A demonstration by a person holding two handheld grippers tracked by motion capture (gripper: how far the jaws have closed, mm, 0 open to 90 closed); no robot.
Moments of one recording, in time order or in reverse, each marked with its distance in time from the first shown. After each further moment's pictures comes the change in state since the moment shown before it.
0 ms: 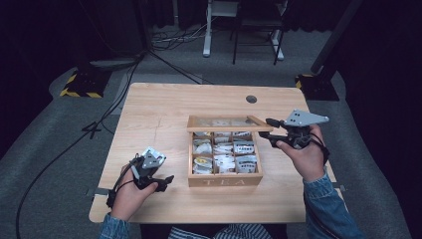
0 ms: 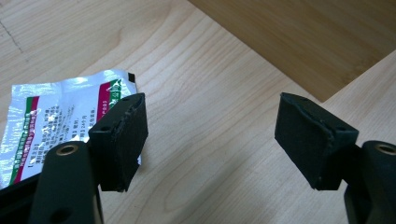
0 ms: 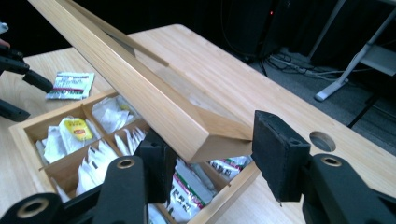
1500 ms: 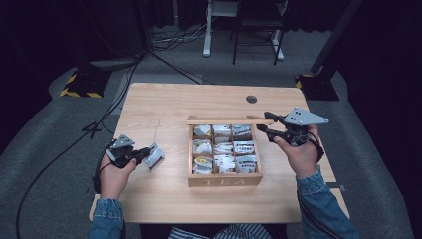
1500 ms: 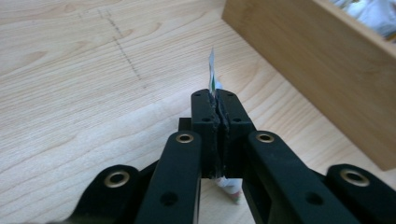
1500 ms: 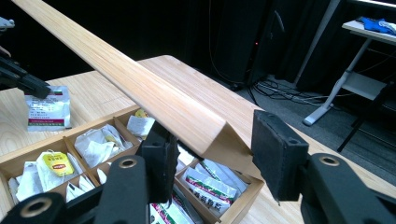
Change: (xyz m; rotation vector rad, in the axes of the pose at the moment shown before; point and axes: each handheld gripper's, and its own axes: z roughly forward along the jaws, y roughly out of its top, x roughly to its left) left arm 0.075 0.000 -0.019 -0.172 0.023 -0.207; right arm -0.003 -0.002 0.010 -0.132 -0.046 0.009
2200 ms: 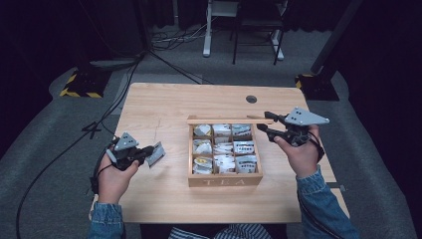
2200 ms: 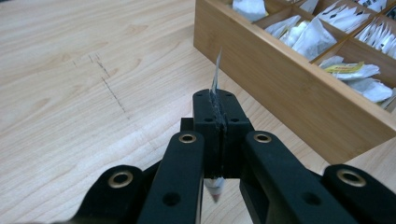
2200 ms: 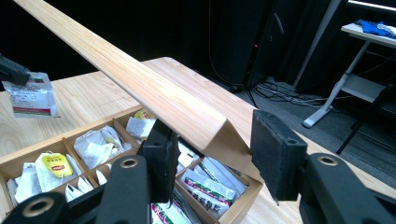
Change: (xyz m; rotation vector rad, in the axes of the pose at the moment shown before) left arm -0.034 0.022 -0.029 -0.028 0.000 0.120; right arm -0.001 0.000 -0.001 -0.010 -0.002 -0.007
